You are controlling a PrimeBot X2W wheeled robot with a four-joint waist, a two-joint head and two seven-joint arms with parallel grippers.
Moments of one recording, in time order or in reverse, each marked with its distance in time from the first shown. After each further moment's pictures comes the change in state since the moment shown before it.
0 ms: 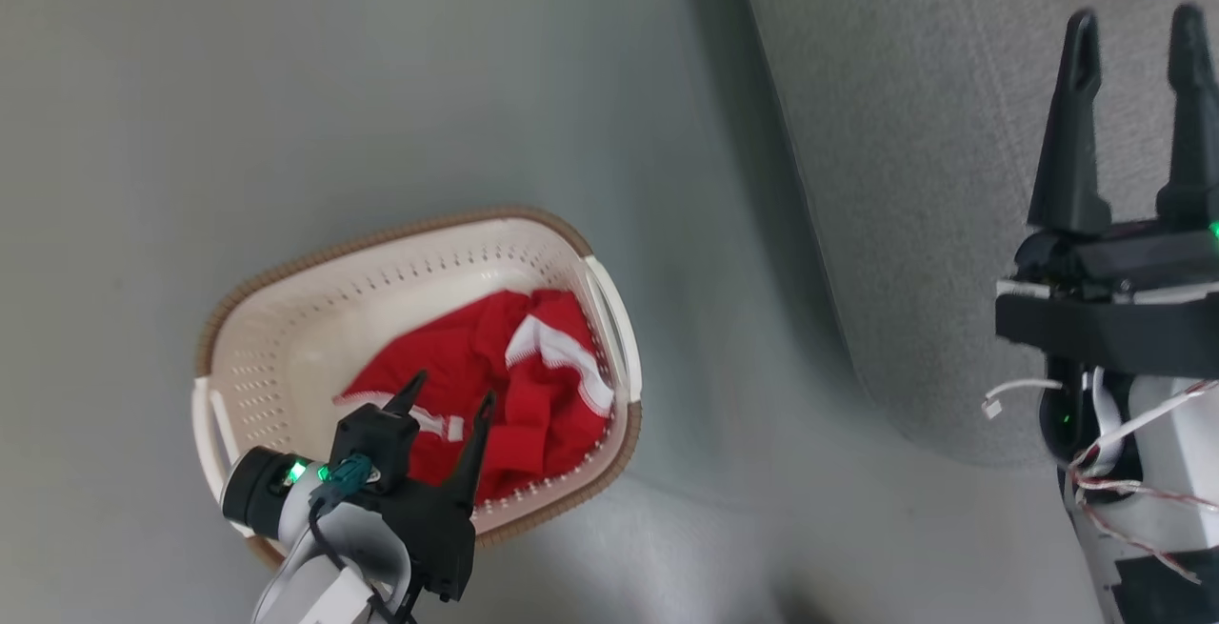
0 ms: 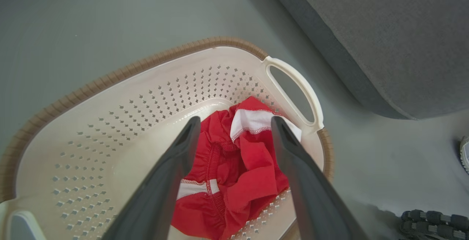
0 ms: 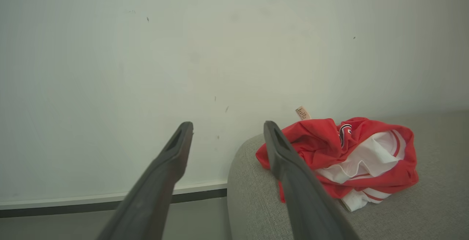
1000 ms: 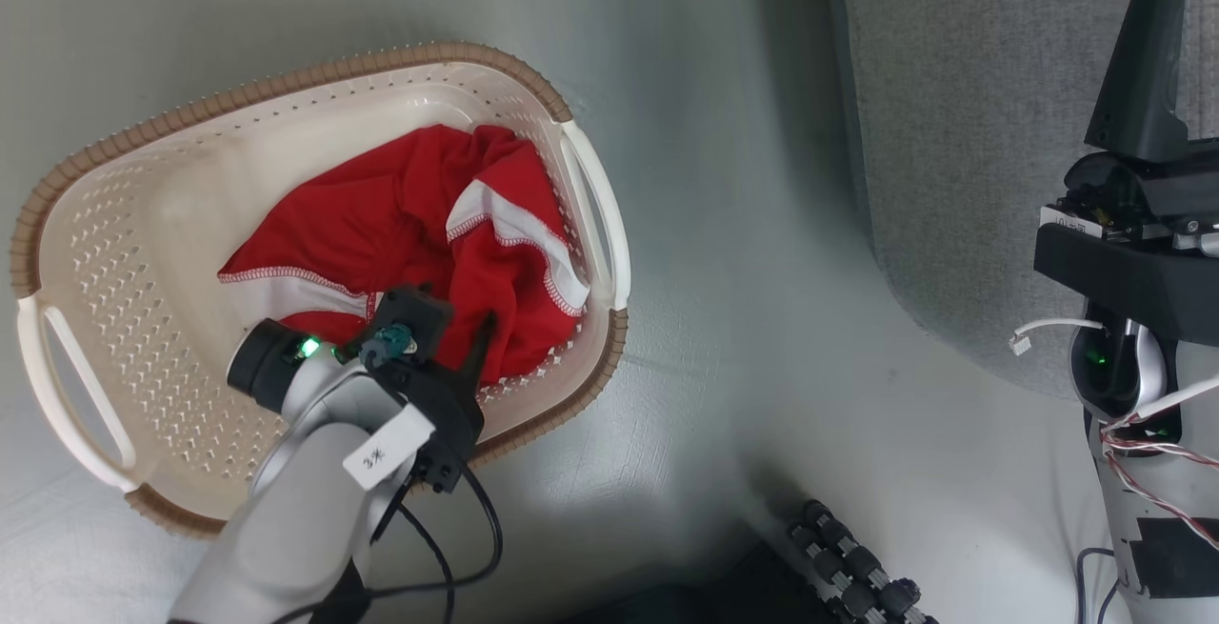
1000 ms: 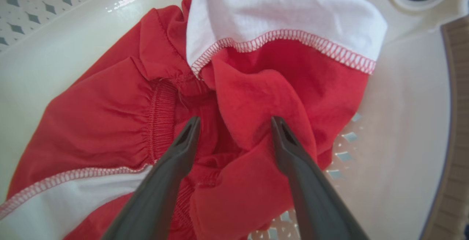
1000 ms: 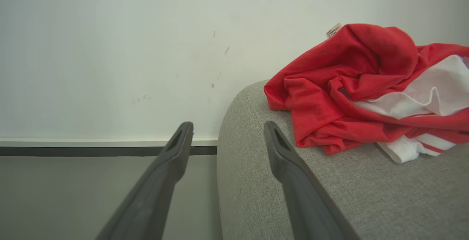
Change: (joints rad) left arm -0.319 -0.013 -0.105 0.319 0.065 -0.043 0.067; right arm -0.104 0.019 -0.035 -0.092 -0.071 0.000 -0.001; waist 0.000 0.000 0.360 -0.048
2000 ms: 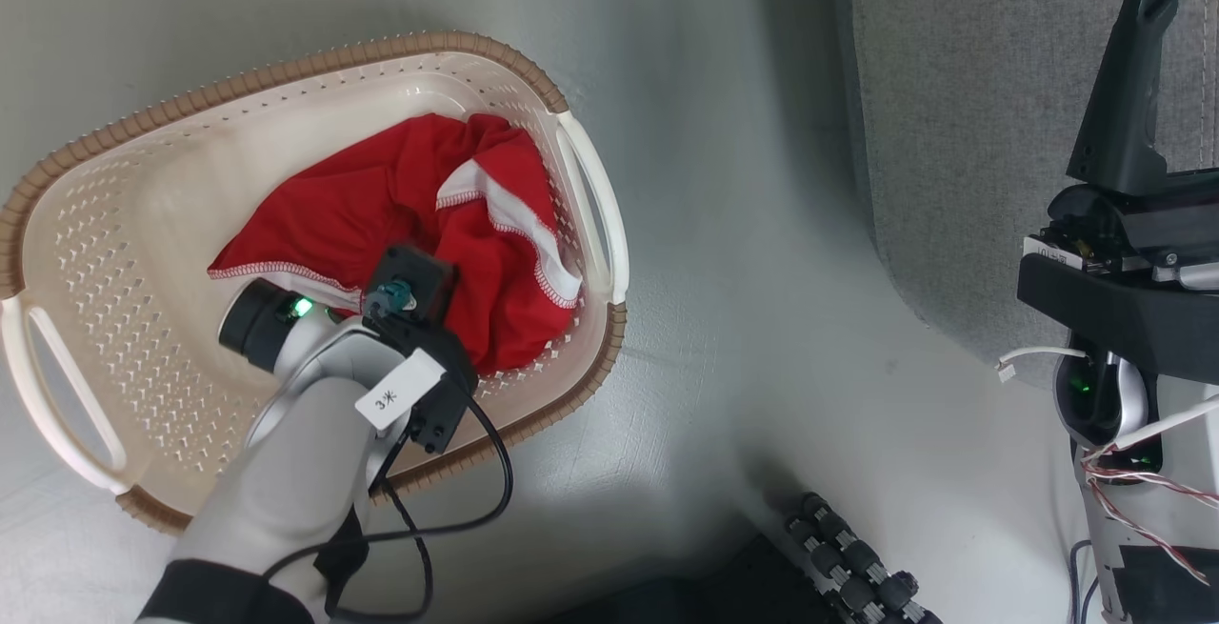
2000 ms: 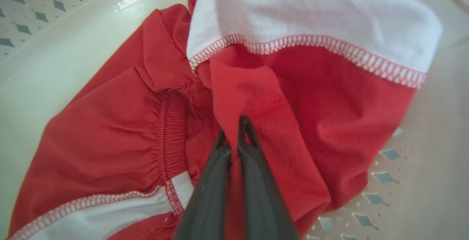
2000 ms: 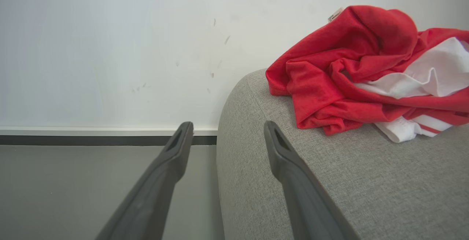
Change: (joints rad) left arm -0.146 -0.030 -0.032 0.214 0.006 -0.009 -0.041; right arm 0.050 0.030 -0.006 -0.032 -0.042 0.000 0.000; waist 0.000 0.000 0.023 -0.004
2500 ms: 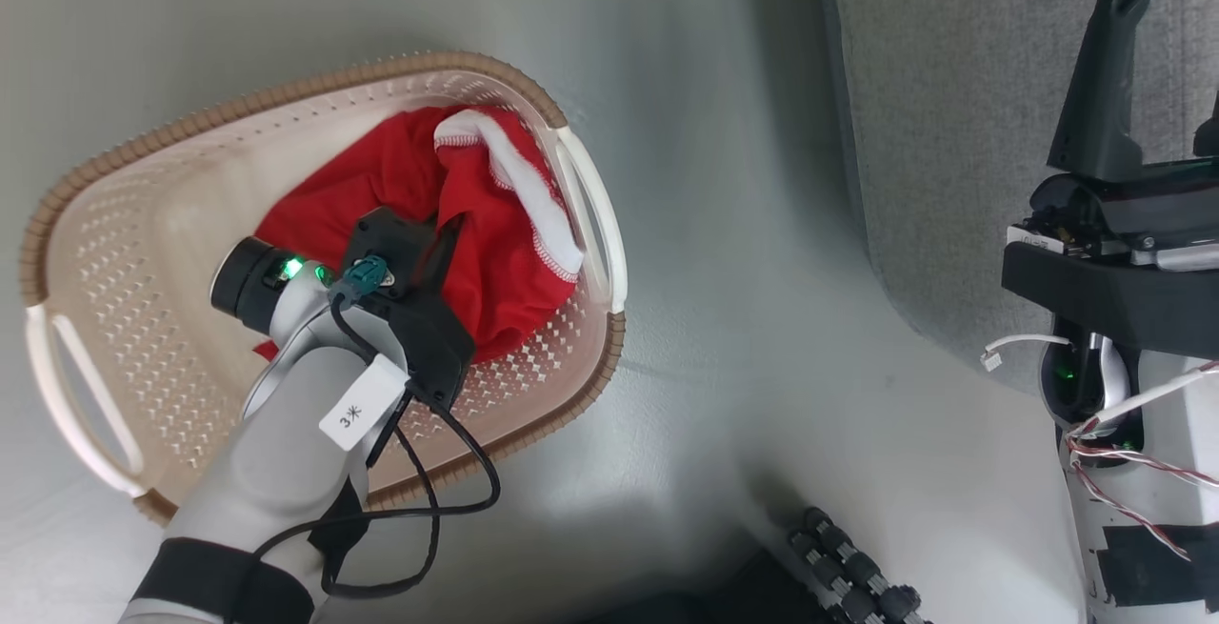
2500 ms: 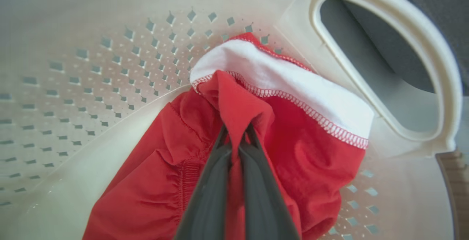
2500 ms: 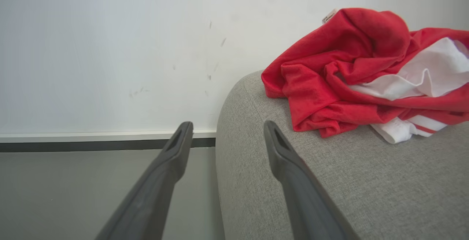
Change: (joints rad) left arm -0.038 0.000 0.018 -0.020 -0.033 -0.001 -0.165; right arm -0.025 0.025 -0.008 0.063 0.000 0.019 0.000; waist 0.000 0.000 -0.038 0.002
